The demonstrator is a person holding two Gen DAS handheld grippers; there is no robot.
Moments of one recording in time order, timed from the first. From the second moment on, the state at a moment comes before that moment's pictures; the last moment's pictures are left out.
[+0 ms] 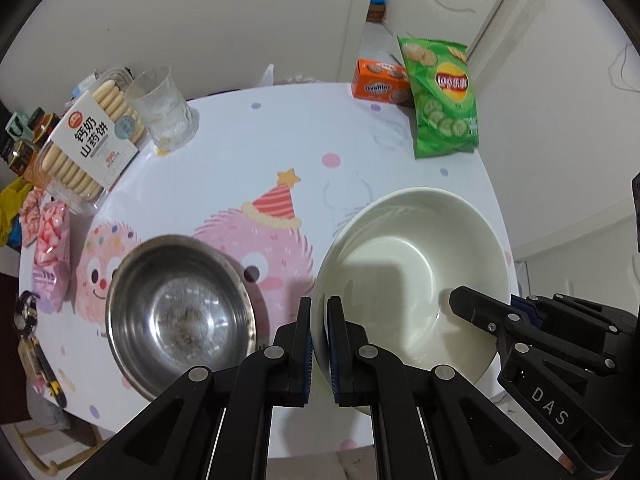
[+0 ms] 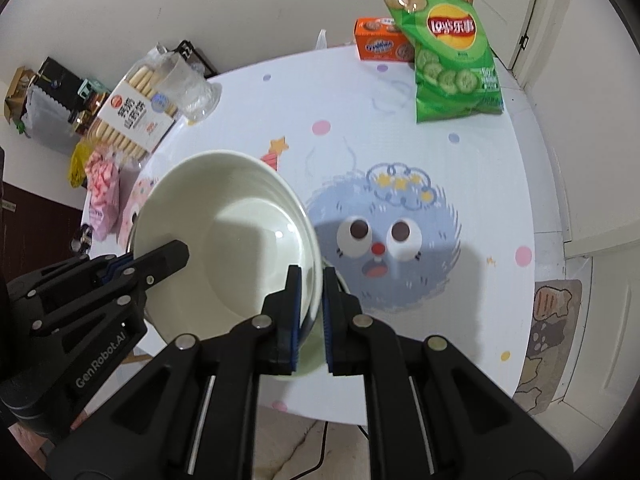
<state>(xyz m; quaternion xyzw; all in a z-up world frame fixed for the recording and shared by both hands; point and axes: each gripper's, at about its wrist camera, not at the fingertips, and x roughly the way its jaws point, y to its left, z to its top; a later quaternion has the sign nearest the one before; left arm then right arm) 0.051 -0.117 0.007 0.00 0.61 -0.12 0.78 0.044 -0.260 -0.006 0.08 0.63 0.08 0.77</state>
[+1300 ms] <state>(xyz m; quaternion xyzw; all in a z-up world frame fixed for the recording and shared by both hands) 0.025 -0.126 -0.055 0.04 0.65 -0.10 0.76 0.022 -0.236 -0.045 -0.03 0.66 0.06 0.75</state>
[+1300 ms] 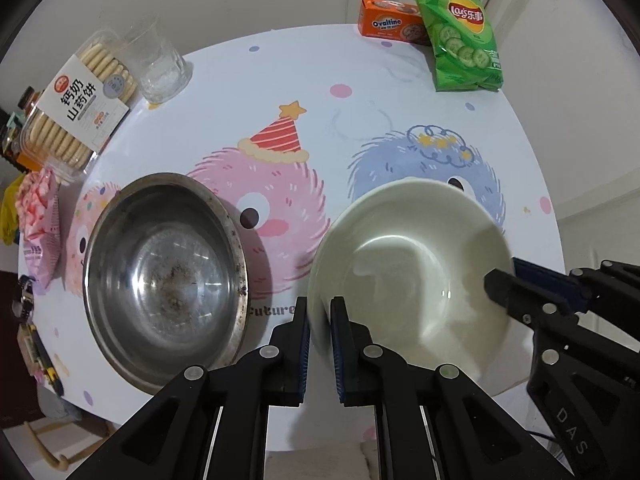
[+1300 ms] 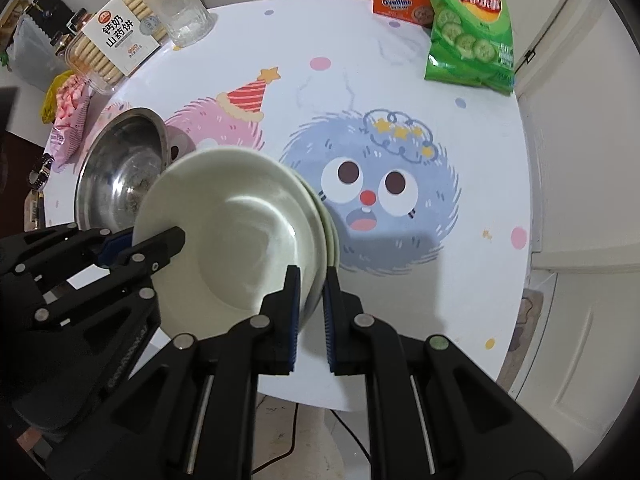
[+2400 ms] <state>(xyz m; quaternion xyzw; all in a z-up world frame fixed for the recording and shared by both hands) 0.014 -0.112 -0.057 -0.10 0.67 -0.15 0.72 0.022 -0.313 -0.031 0.17 0.62 0.05 0.76</state>
